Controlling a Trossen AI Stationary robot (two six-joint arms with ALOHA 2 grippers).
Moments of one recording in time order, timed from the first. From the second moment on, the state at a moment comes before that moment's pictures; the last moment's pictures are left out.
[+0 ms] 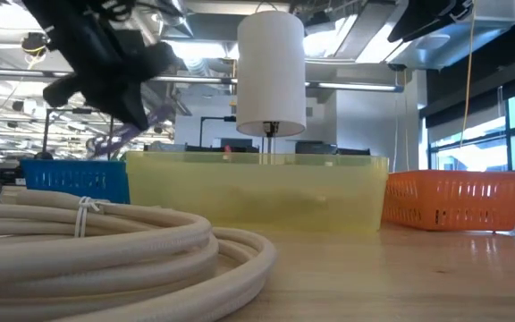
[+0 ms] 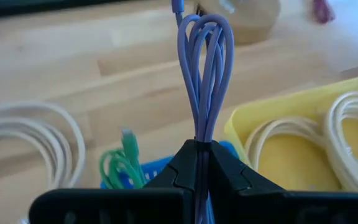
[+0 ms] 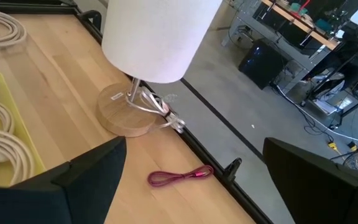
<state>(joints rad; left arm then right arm) -0.28 1.34 0.82 -0.79 -0.83 -1.45 0.23 0.94 1.04 -0.95 0.99 0.36</state>
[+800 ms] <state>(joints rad) -0.28 1.59 0.82 -0.67 -0.69 -1.64 0.23 0.94 1.04 -1.00 0.99 0.36</state>
